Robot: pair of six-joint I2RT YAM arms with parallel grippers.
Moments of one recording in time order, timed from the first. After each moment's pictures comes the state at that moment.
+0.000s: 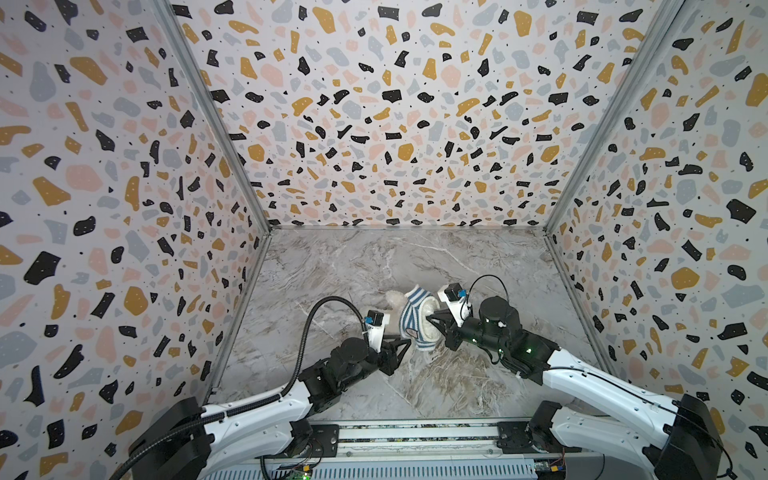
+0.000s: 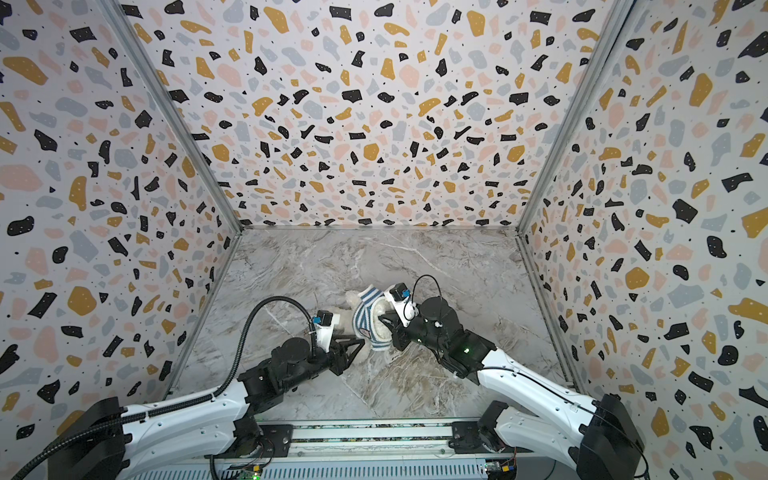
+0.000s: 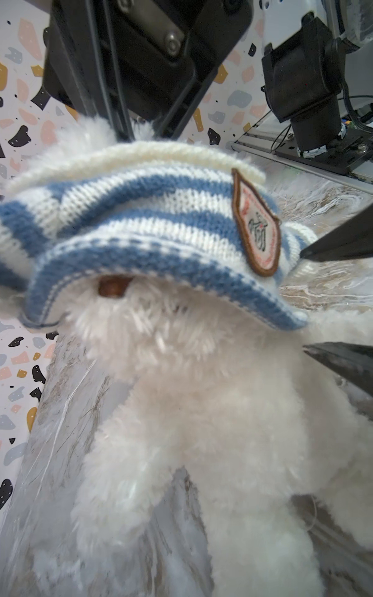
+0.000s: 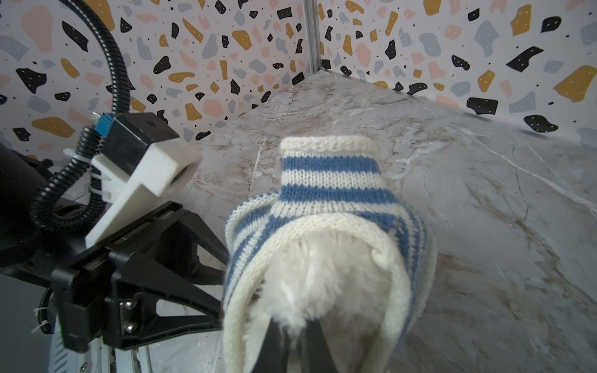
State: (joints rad) left arm -0.93 0.96 0.30 0.36 0.00 -0.55; right arm 0.82 1.01 0.66 0.02 -0.21 0.10
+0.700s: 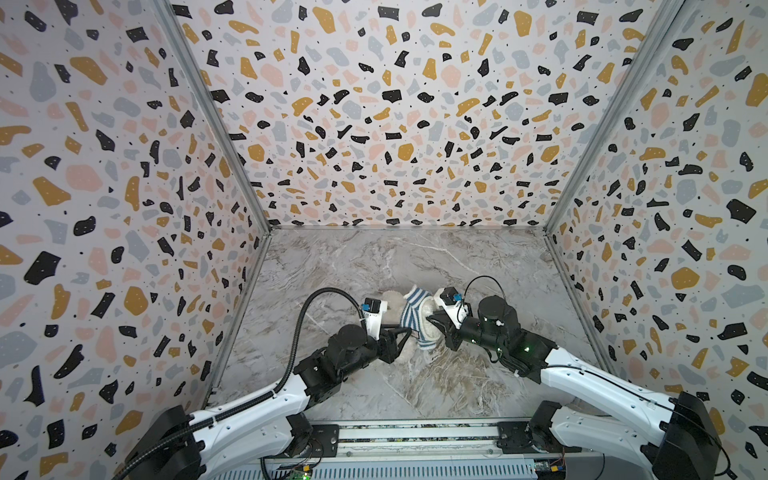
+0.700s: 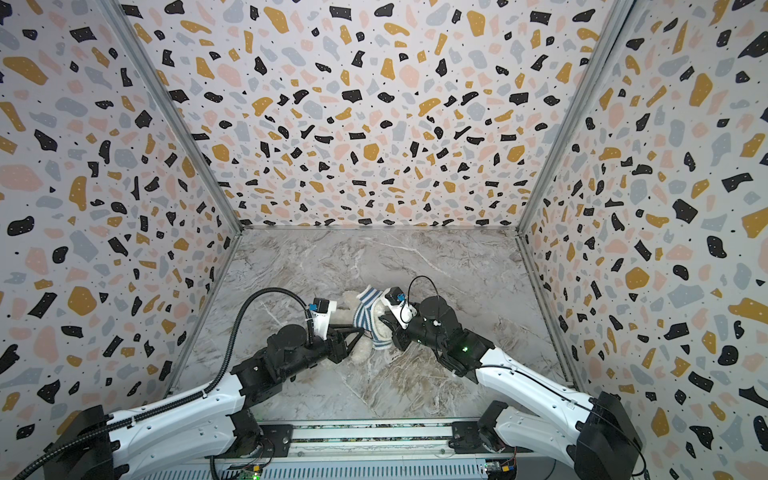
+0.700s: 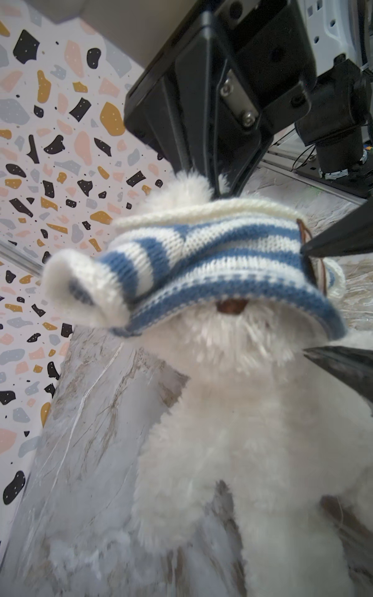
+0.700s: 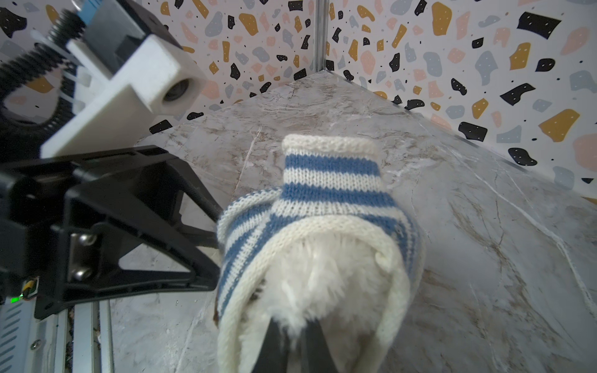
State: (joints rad) left arm -0.83 0.94 0.40 0.27 0.07 -0.61; right arm 0.82 1.03 0.66 0.02 -0.22 -0.04
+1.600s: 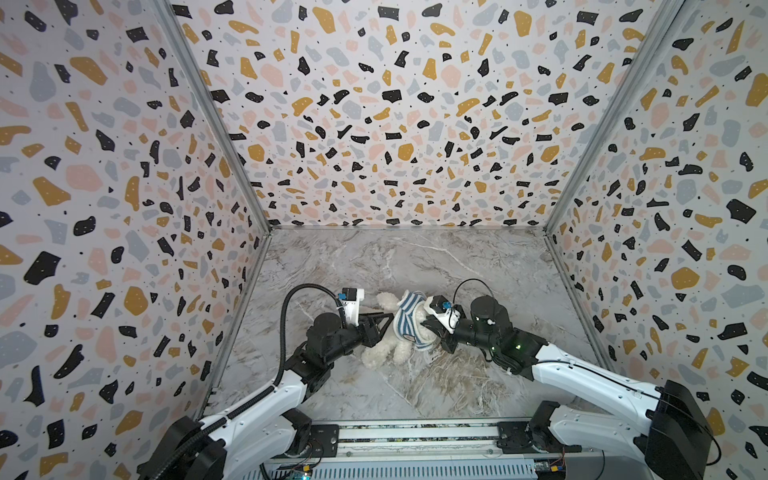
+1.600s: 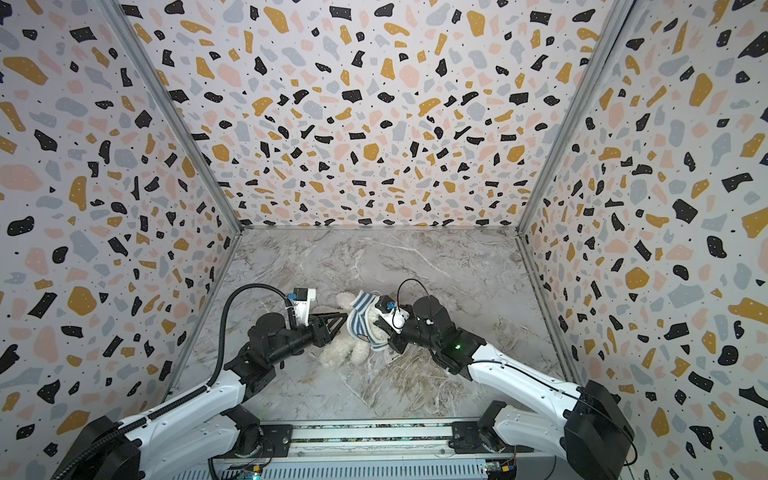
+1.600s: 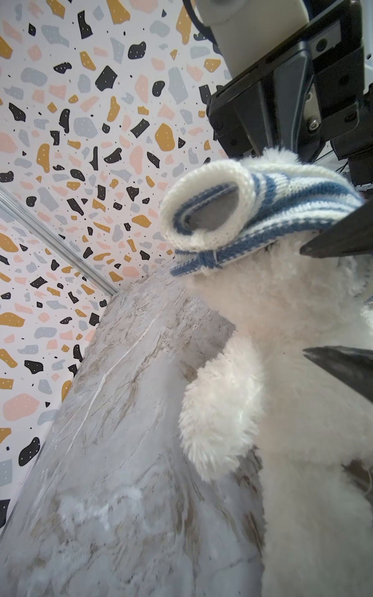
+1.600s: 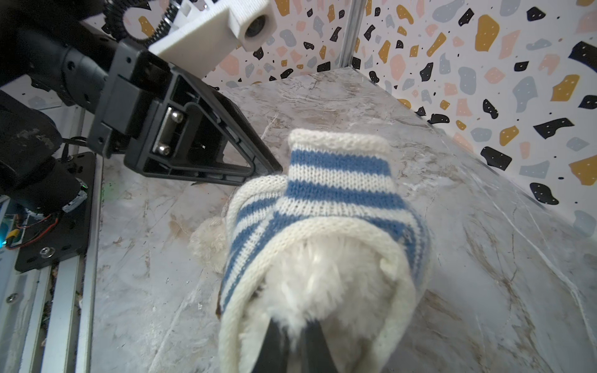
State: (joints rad) left arm -0.53 0.96 0.32 0.43 0.37 -0.66; right arm 0.83 1.10 0.66 0.07 -0.28 -0.20
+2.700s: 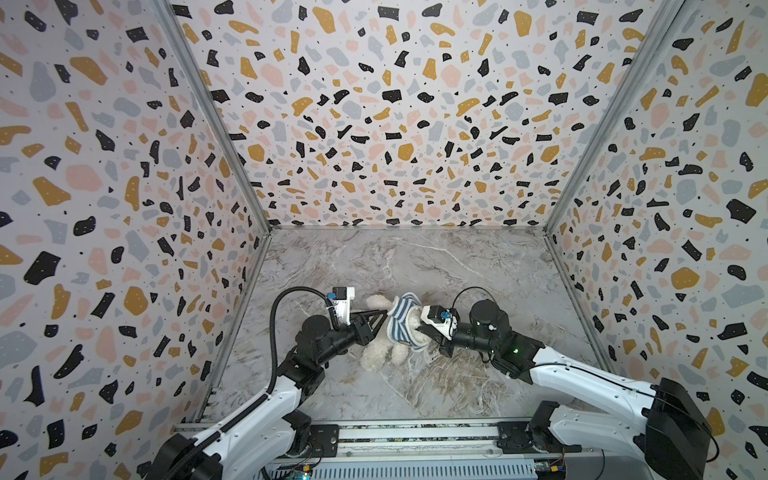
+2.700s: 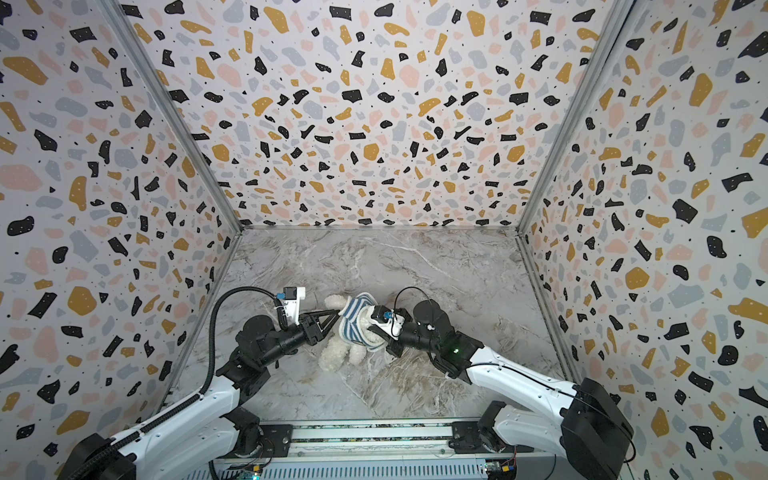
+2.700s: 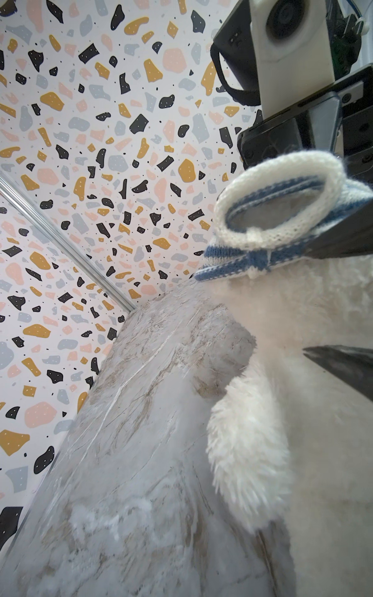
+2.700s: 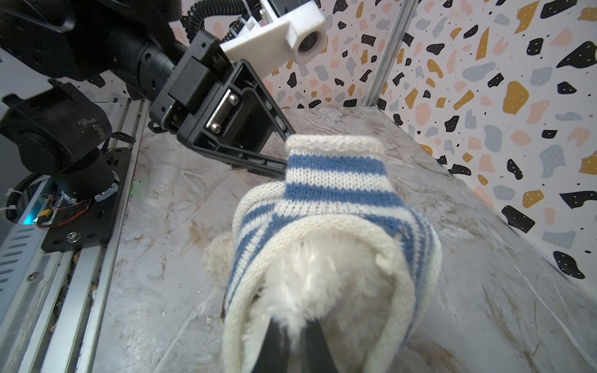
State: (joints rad) left arm -0.47 0.89 0.29 0.48 0.44 -0.75; right arm 0.85 1.10 0.61 0.19 -0.37 -0.29
